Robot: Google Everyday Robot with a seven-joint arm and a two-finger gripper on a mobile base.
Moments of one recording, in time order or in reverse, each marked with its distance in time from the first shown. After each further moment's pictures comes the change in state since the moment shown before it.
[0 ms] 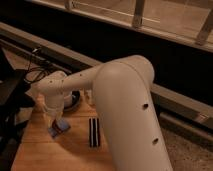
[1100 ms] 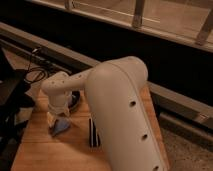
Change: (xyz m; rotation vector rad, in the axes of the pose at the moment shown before) arm -0.002 -0.037 0.004 0.085 0.008 0.083
